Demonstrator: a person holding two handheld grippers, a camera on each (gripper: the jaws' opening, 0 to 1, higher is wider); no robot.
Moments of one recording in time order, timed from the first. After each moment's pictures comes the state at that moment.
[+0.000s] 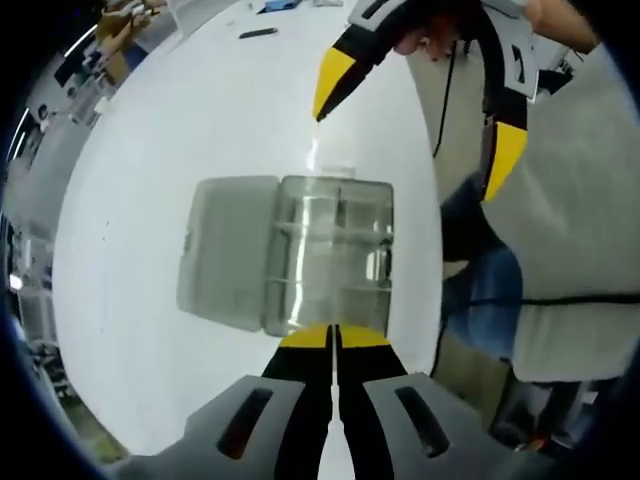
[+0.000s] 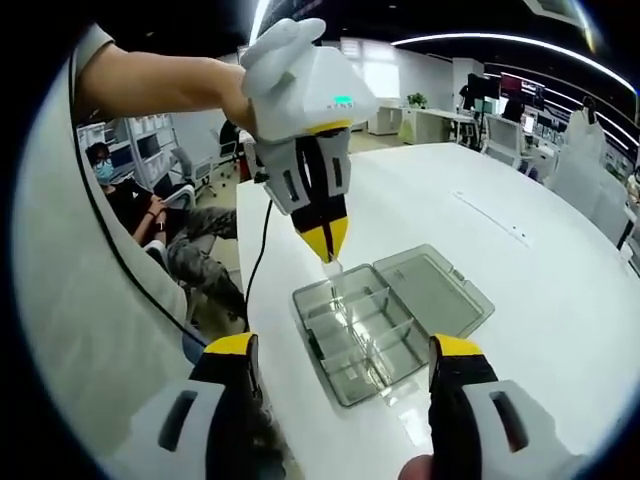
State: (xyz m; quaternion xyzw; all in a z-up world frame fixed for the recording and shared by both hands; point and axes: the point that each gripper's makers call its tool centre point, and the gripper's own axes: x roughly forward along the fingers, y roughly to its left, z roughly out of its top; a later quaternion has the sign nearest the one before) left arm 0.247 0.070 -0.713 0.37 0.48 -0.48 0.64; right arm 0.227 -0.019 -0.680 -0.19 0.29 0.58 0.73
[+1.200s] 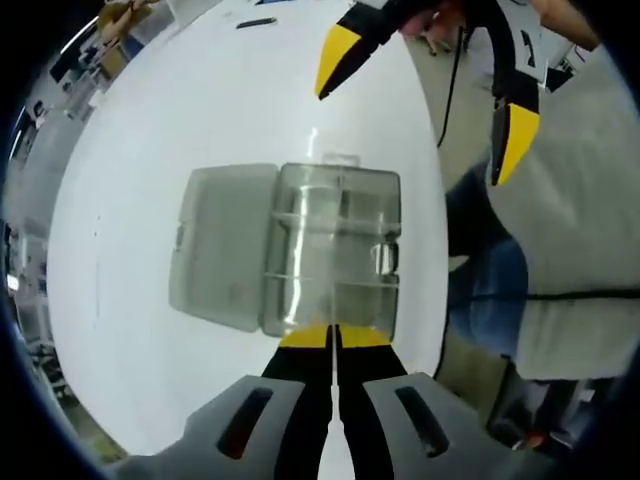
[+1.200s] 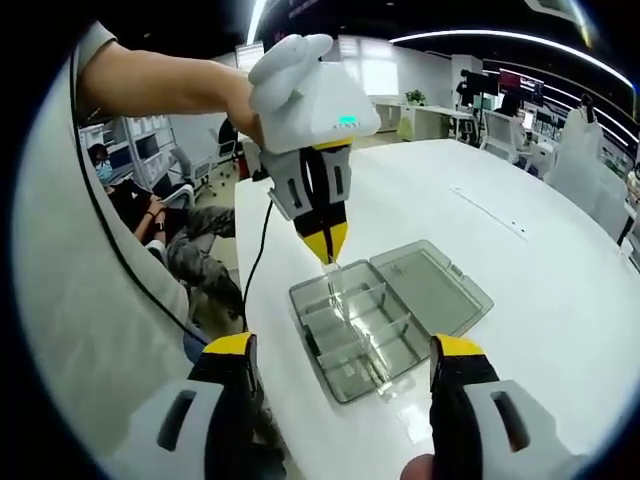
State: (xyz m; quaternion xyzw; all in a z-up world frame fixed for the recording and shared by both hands) left arm 0.250 0.073 -0.727 0.37 0.49 -0.48 0.63; right arm 0.230 -0.023 -0.684 -0.19 0.30 0.58 0.73
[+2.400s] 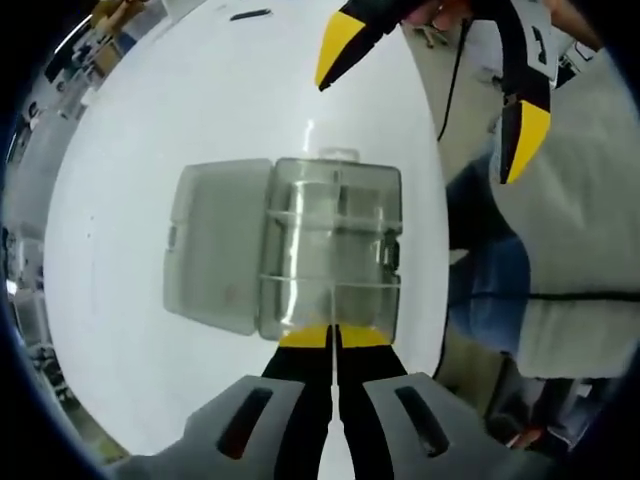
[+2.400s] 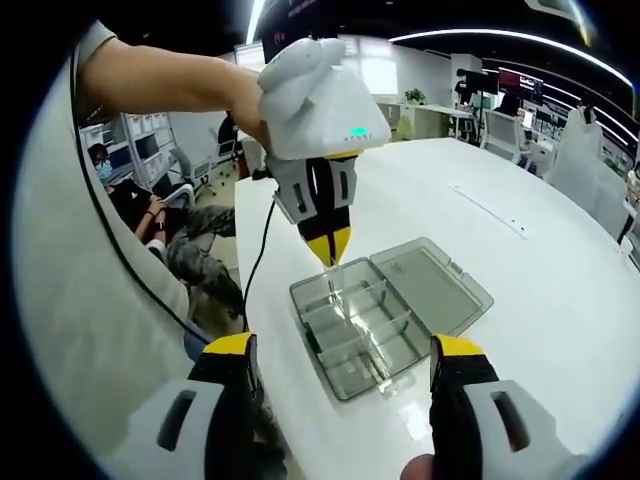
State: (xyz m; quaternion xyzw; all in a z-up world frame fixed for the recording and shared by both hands) left arm 0.250 0.070 -0.734 0.38 0.50 -0.48 0.61; right arm 0.229 -0.024 -0.685 -0.19 0.30 0.58 0.73
